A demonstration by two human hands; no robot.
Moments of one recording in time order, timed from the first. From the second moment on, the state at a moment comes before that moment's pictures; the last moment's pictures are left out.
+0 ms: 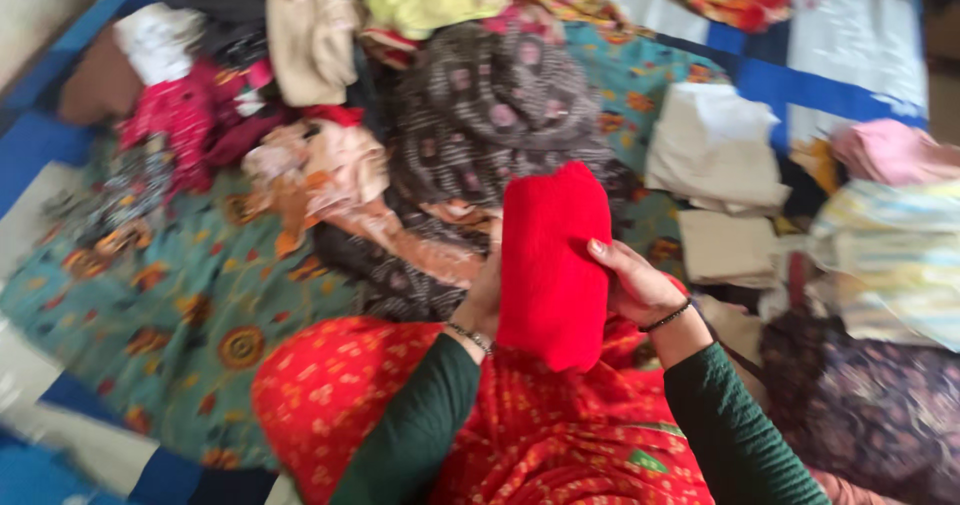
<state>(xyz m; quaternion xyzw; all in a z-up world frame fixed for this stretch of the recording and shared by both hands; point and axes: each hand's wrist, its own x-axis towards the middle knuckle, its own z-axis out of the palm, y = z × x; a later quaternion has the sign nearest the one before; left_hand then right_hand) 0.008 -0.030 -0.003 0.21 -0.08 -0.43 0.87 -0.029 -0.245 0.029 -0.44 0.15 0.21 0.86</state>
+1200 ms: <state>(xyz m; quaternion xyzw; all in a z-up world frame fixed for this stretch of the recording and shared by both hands) 0.116 -0.582 0.041 0.46 -0.13 -0.35 0.80 -0.073 -0.759 0.115 -0.69 0.17 -0.35 0.60</state>
